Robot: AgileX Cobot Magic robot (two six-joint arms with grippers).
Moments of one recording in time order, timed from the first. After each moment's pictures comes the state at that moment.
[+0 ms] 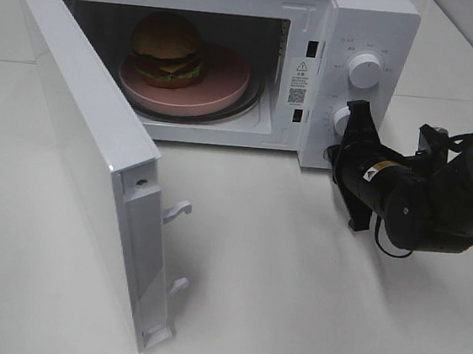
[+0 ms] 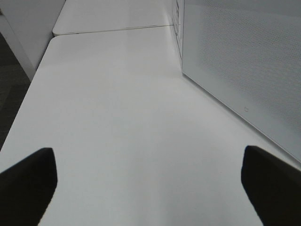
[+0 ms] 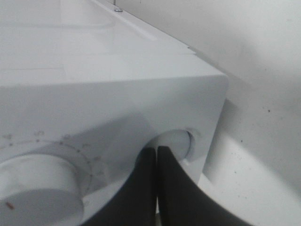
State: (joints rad) left arm 0.04 0.00 -0.50 -0.07 1.04 0.14; right arm 0.39 2.10 -0.75 0.27 -0.93 1.40
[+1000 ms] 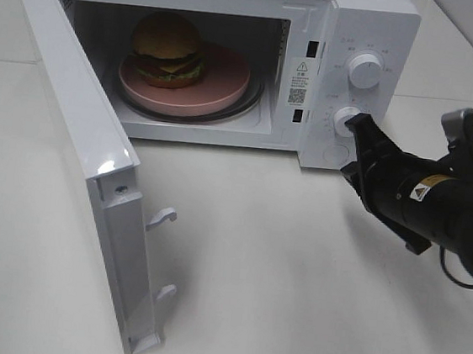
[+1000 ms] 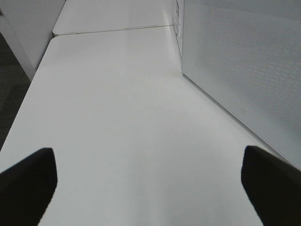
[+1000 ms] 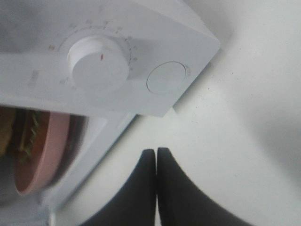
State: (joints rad) left arm 0.04 0.00 -0.50 -0.07 1.04 0.14; right arm 0.43 1.77 -0.48 0.24 -0.76 1.05
